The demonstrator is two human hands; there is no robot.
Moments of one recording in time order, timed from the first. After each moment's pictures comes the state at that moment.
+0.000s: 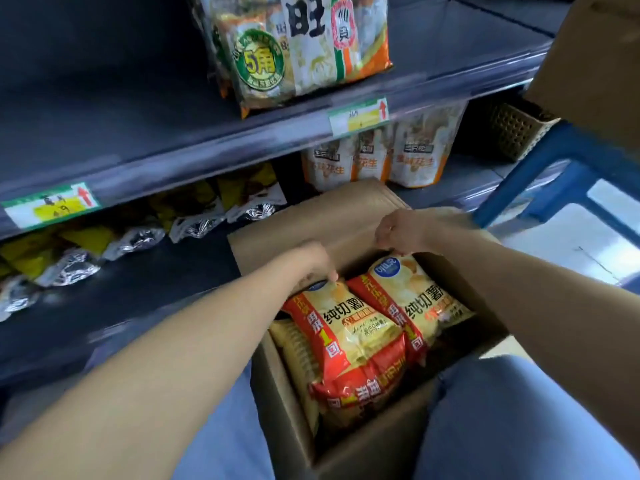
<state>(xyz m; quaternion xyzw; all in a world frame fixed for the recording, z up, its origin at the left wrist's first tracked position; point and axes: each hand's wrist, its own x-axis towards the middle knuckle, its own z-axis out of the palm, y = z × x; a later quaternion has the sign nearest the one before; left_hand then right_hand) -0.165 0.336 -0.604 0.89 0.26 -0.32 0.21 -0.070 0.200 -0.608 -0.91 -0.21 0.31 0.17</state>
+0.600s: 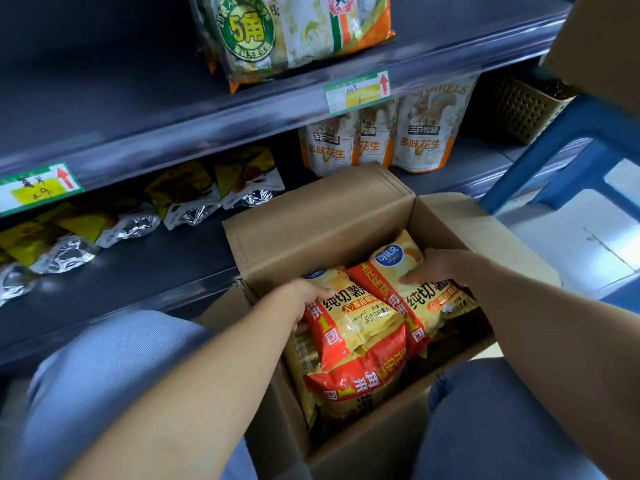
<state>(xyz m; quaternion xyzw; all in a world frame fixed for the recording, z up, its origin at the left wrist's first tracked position) -0.202 0.338 -0.688 0.63 0.50 -0.28 0.52 -0.063 0.143 -0.699 -0.88 -0.03 0.45 0.16</state>
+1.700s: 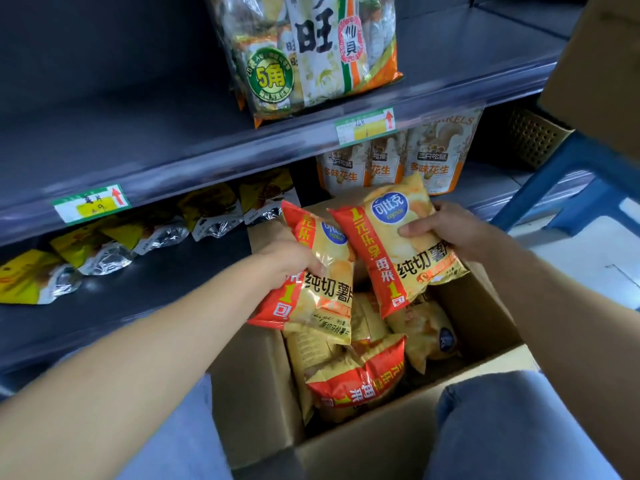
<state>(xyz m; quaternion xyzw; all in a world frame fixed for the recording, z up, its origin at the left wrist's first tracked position) -0.197 0.354 -0.577 0.76 0.42 -0.09 0.48 -0.052 0.150 -0.599 -0.73 -0.06 0.39 0.56</state>
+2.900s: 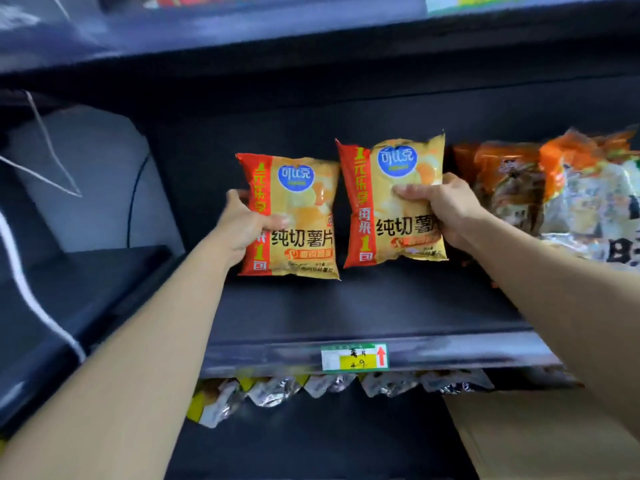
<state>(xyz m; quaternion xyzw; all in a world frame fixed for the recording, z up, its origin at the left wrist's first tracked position) -0.307 0.752 -0.377 0.69 0.30 0.34 0.56 -0.109 0.554 -0.376 -0.61 -0.26 0.20 0.72</state>
